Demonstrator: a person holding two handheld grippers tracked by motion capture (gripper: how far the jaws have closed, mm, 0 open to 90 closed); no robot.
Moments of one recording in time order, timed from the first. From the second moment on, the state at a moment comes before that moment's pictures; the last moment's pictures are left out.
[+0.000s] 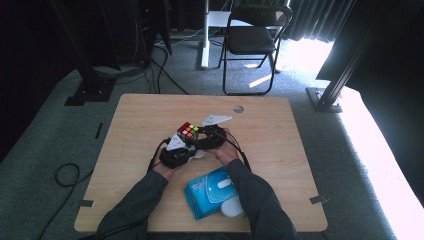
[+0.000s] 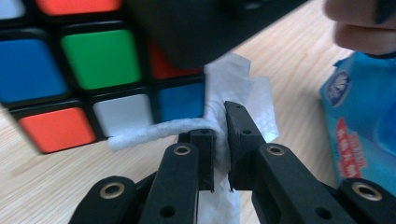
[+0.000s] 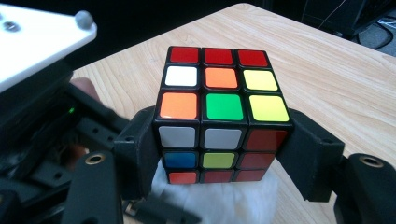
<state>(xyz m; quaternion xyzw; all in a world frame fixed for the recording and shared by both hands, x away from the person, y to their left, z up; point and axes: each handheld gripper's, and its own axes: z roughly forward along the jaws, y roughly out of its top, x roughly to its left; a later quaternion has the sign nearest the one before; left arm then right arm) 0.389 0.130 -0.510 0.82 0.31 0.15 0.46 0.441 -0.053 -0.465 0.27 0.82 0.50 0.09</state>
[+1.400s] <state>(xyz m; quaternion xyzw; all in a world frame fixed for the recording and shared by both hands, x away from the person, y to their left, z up) 0.401 0.185 -0.506 0.77 0.39 0.20 0.46 0.444 -0.073 -0.470 0.29 0.83 0.47 0.11</state>
